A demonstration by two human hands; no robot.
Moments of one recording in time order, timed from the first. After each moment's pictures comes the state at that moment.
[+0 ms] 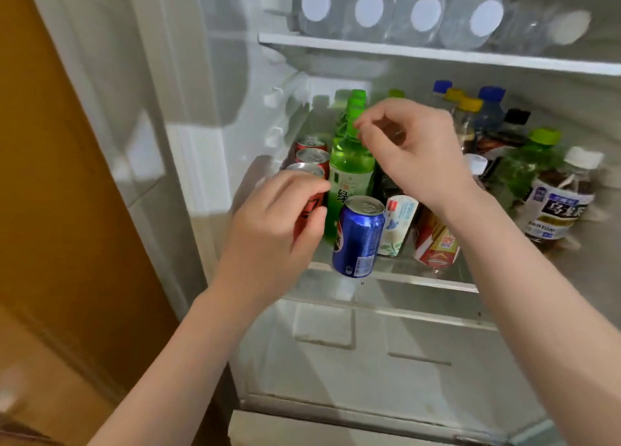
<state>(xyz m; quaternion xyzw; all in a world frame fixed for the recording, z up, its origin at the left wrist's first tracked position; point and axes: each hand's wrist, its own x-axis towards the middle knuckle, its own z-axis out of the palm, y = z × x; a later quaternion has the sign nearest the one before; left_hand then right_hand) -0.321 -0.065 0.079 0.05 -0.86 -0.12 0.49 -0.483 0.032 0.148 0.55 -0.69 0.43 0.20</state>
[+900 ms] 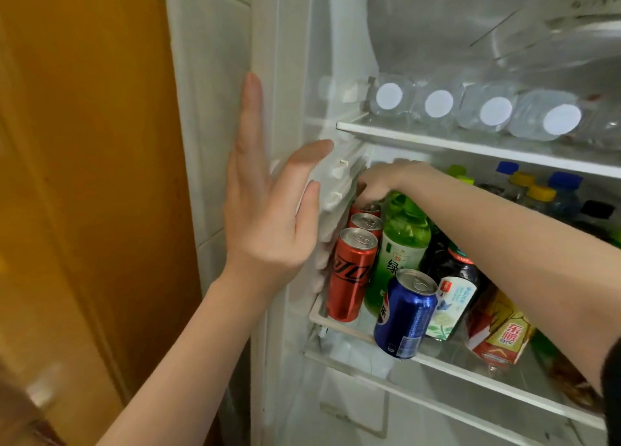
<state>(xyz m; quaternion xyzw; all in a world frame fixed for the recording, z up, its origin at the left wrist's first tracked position) -0.309 -0.111 0.145 0.11 -0.76 0.01 0.64 -0.554 -0.146 0.185 0.54 -0.83 -0.15 -0.01</state>
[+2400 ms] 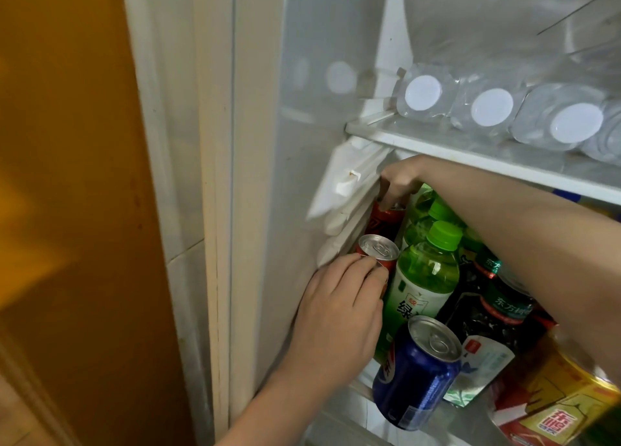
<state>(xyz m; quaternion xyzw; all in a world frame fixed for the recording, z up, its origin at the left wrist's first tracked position) -0.400 -0.102 0.041 0.19 -0.87 0.00 0.45 -0.634 -0.216 0.181 0.55 -0.82 -0.12 -0.11</state>
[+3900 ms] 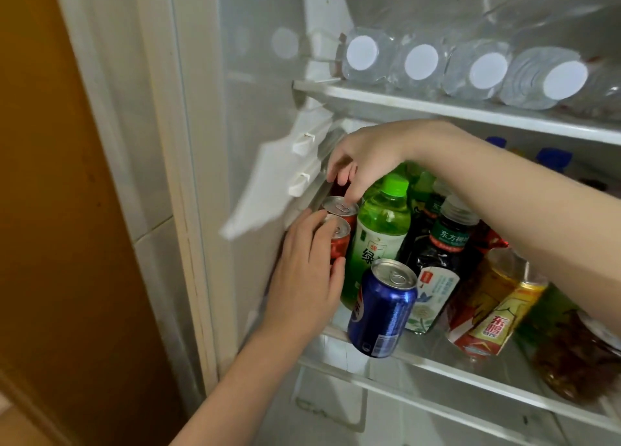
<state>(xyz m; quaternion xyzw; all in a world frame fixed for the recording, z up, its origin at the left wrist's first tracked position) -0.391 -0.089 0.043 0.23 -0.86 -0.15 0.42 -0.538 -0.100 0.214 0.64 -0.76 -0.13 -0.05</state>
